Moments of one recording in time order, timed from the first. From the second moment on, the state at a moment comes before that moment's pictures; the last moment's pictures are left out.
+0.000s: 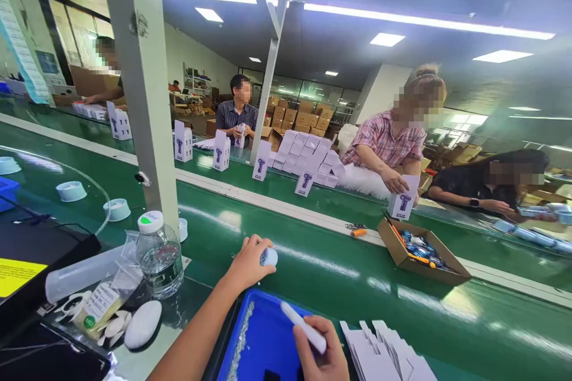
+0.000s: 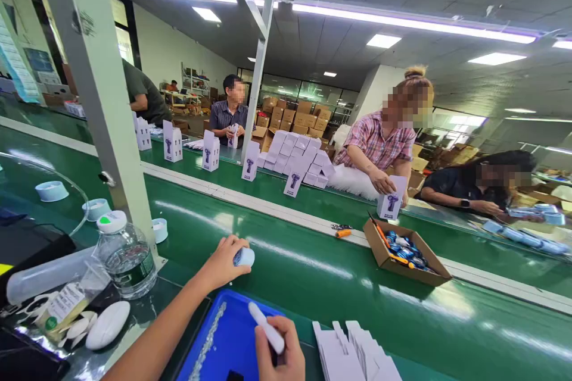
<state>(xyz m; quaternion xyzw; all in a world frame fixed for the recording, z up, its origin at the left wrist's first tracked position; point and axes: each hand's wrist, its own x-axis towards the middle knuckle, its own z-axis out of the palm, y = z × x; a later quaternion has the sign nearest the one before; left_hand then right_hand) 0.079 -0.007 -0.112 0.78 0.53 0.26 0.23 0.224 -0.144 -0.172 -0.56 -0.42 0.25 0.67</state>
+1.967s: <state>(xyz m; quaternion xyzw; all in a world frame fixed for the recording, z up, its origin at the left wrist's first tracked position) 0.036 0.026 -0.092 0.47 0.67 0.42 0.39 0.238 -0.157 -0.148 -0.58 -0.62 0.20 0.49</state>
